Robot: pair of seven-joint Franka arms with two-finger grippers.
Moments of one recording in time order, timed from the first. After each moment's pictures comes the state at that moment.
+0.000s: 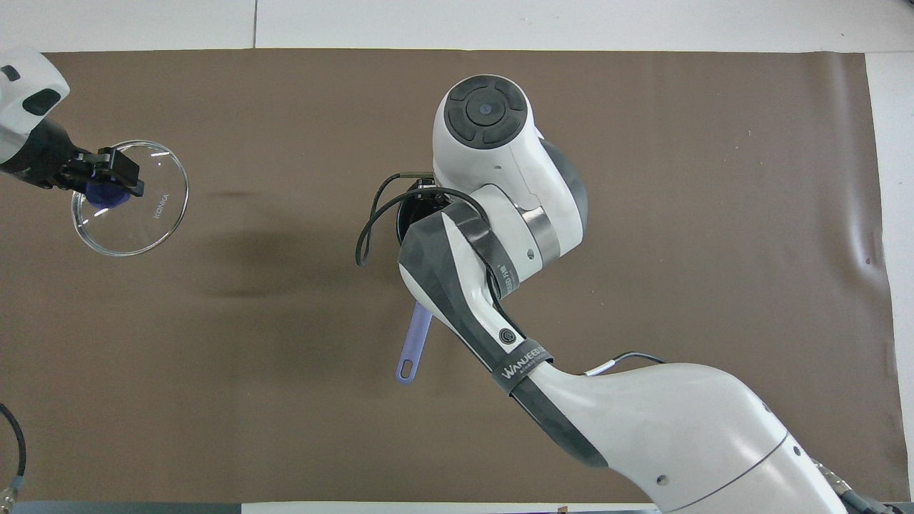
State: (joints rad) left arm 0.07 0.26 -0.03 -1.59 -0.05 1.77 0.15; right arm 0.57 0.61 -0.01 -1.27 0.04 1.90 0.61
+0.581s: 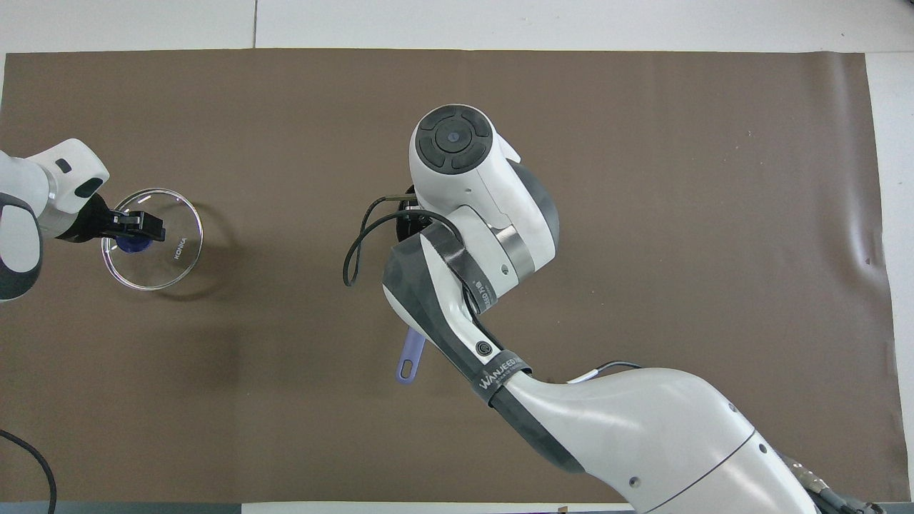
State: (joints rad) left arm 0.11 0.19 -0.03 -1.98 -0.05 2.15 0.22; right arm 0.60 0.61 -0.01 -1.33 0.04 1.92 0.62
